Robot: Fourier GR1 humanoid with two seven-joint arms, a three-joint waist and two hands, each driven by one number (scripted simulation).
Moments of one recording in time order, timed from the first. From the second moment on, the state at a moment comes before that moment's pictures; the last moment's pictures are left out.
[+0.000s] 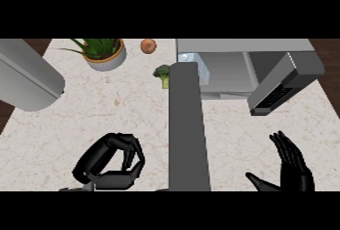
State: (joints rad) left arm 0.02 0.00 -0.13 -1.60 -0.19 -0.47 -0.26; right arm 0.17 -0.13 -0.02 -1.27 -0.24 0.04 -0.83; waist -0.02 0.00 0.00
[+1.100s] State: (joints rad) left arm -0.53 0.01 -0.82 -1.03 0.04 0.12 -0.19; right arm 0.32 -0.28 -0.08 -1.70 -0.34 0.16 -0.66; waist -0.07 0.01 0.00
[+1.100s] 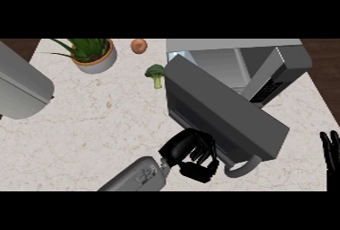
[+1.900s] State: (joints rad) left arm -0.77 0.00 -0.90 -0.97 0.42 0.29 -0.28; right arm 0.21 -0.38 -0.03 -1.87 -0.42 0.27 -0.52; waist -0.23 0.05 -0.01
